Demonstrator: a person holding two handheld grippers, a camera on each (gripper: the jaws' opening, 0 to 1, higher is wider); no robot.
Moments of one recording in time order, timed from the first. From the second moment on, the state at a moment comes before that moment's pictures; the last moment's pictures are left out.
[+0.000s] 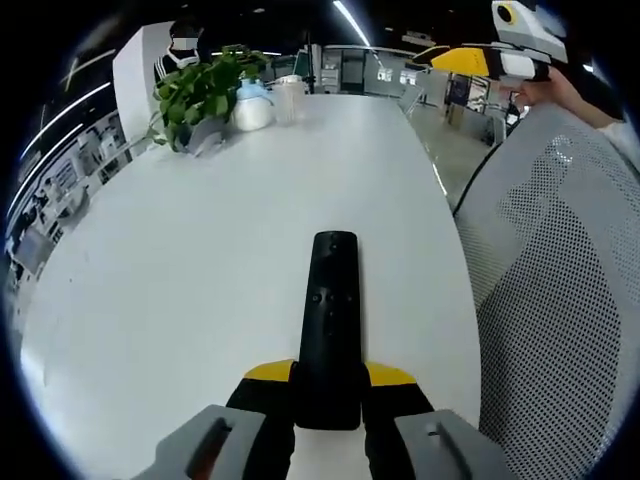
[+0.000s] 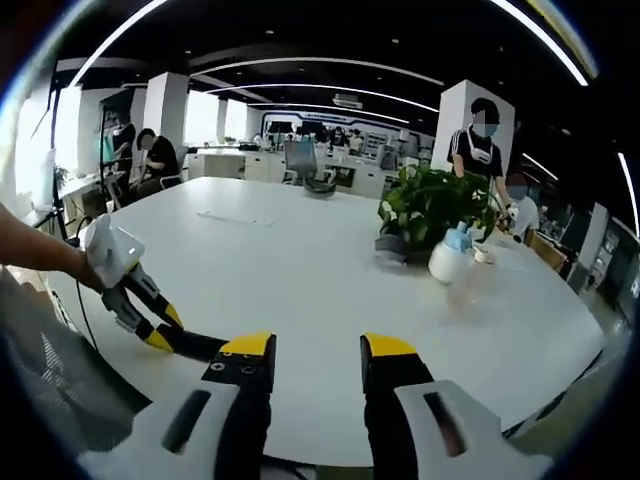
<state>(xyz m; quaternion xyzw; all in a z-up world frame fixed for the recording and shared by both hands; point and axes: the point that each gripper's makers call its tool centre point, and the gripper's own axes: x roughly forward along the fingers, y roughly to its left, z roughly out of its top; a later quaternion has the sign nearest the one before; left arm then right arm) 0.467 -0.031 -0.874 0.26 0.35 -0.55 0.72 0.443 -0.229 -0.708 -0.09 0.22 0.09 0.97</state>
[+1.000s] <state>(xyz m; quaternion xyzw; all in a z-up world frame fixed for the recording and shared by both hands) 0.490 -0.029 -0.874 0.26 0.35 -0.55 0.72 0.440 -0.238 -0.722 -0.09 0.26 0.07 0.96</state>
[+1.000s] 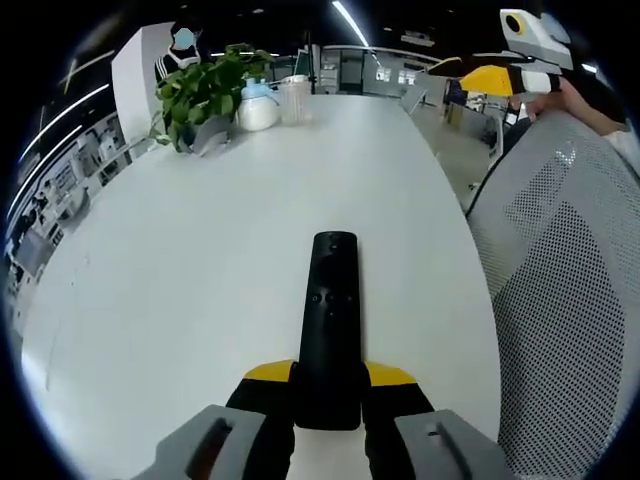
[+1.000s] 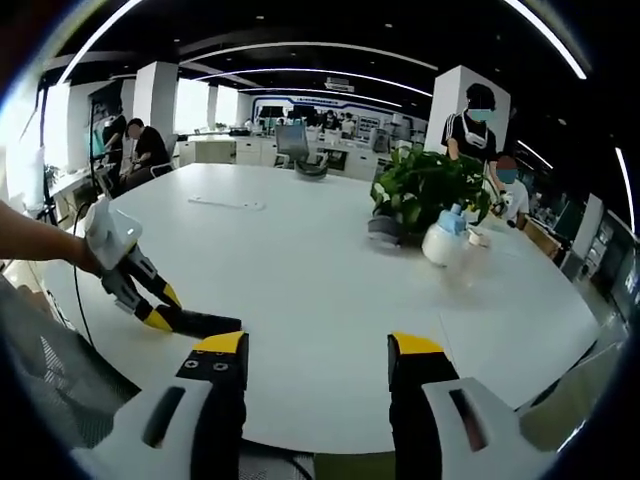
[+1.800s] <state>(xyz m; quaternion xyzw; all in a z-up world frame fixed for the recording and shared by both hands) 0.517 -0.031 -0.873 0.27 0.34 -0.54 0.72 0.438 -0.238 -0.730 -0.10 0.28 0.08 0.95</state>
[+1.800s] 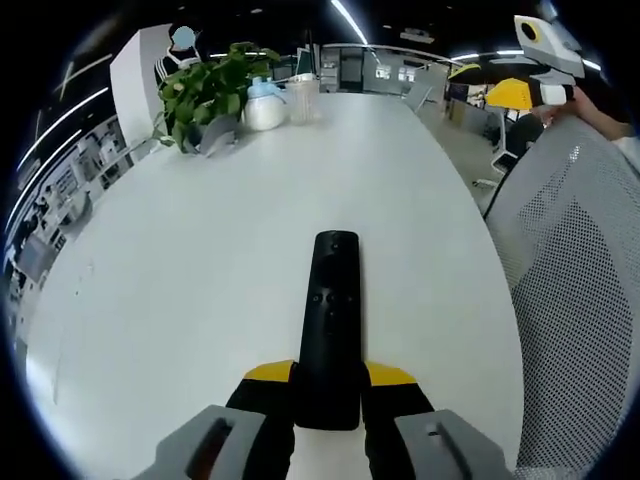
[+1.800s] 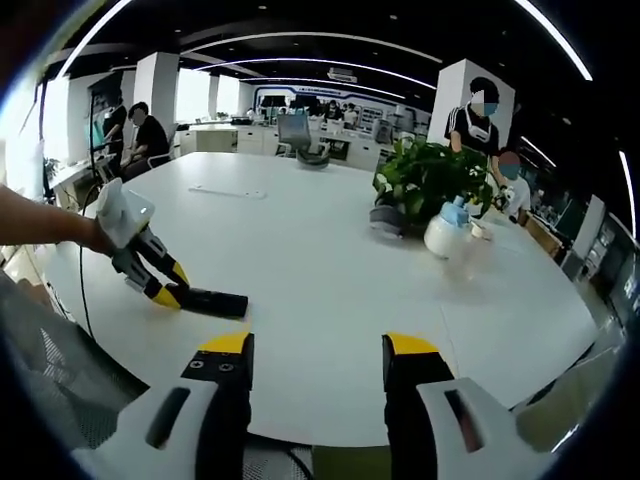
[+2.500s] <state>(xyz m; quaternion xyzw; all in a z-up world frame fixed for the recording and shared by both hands) 0.545 -0.031 -0.872 0.33 0.33 -0.52 0.72 0.438 -0.236 -0.731 -0.10 0.29 0.08 0.95</state>
